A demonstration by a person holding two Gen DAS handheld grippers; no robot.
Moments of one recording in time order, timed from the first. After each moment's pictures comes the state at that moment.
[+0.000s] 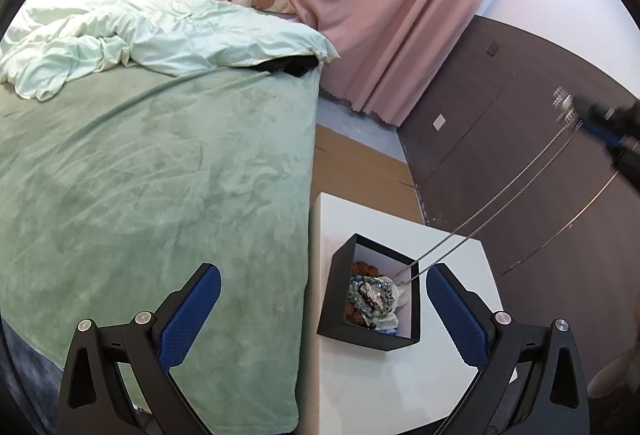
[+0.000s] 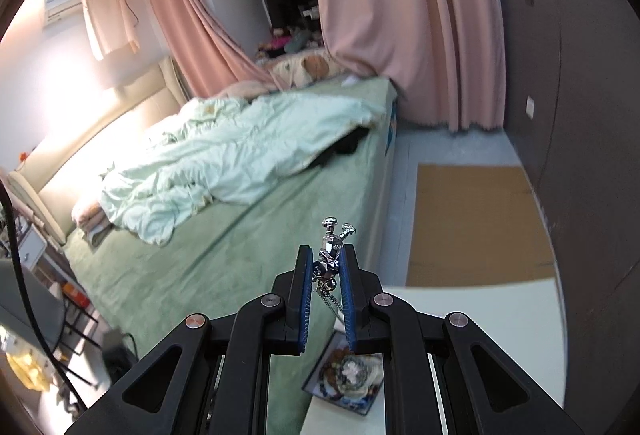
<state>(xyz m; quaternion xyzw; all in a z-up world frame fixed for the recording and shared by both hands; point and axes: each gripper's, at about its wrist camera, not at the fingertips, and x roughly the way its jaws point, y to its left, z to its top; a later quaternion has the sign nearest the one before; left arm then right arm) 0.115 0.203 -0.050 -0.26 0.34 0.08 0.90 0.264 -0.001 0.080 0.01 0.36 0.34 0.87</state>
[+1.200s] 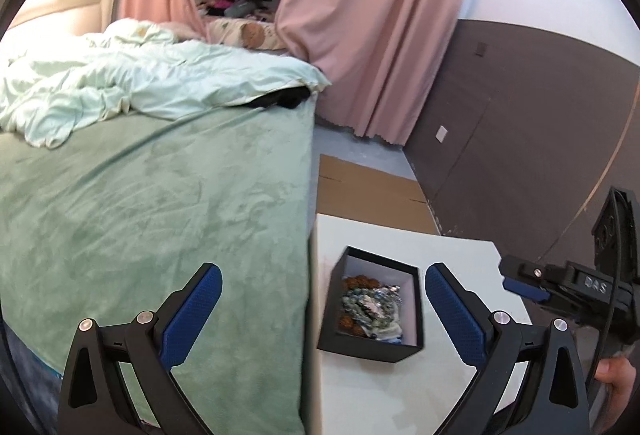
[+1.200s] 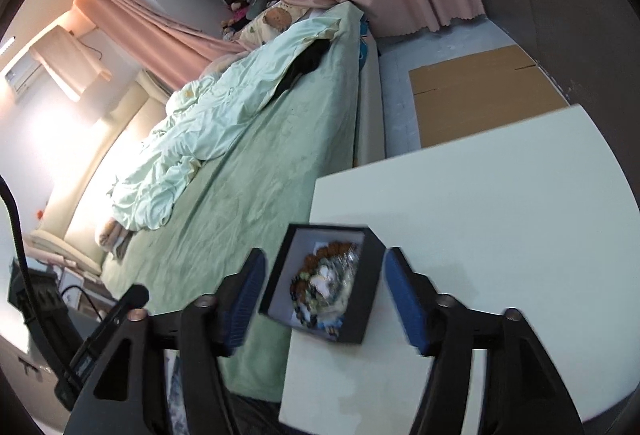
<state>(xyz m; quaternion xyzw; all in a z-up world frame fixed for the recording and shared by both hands) 0.108 0.155 -0.040 -0.19 0.29 0.10 0.93 0.254 -0.092 -0.073 0.15 0.45 0.34 0.81</state>
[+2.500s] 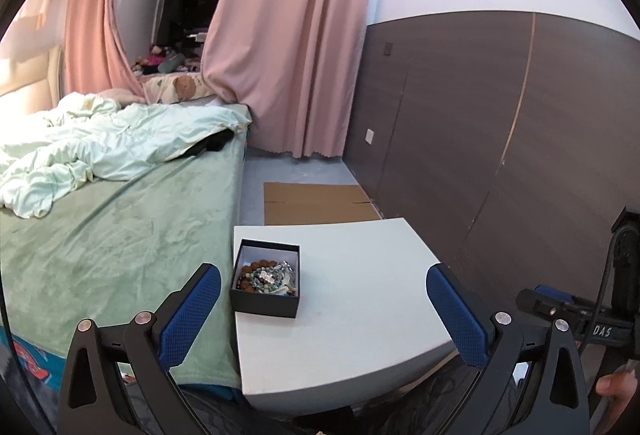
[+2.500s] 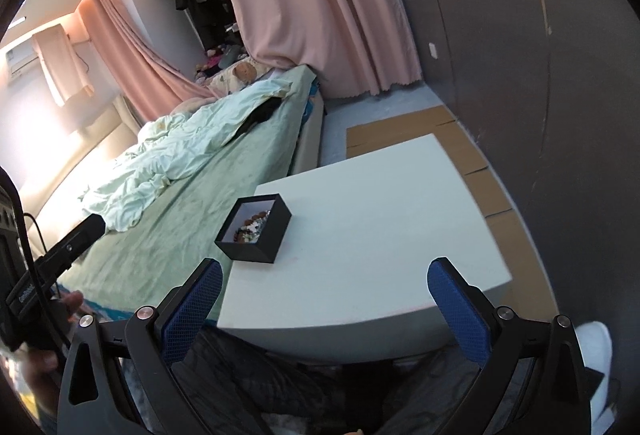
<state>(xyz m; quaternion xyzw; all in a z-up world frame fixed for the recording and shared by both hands) 0.013 0.018 0.035 -0.09 0.25 0.02 0.96 0.096 -0.254 -0.020 0.10 0.35 0.24 0.90</state>
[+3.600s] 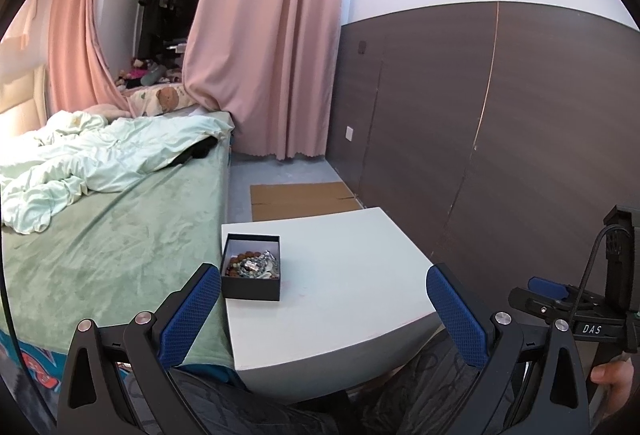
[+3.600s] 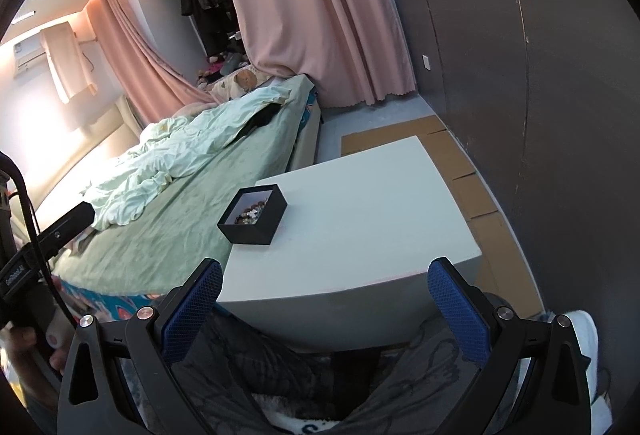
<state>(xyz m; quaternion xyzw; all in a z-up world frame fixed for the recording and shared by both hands) -0.029 -0.010 0.045 -0.06 0.25 -0.01 0.97 0.047 -0.275 -0.017 0.09 0.34 0.24 0.91</state>
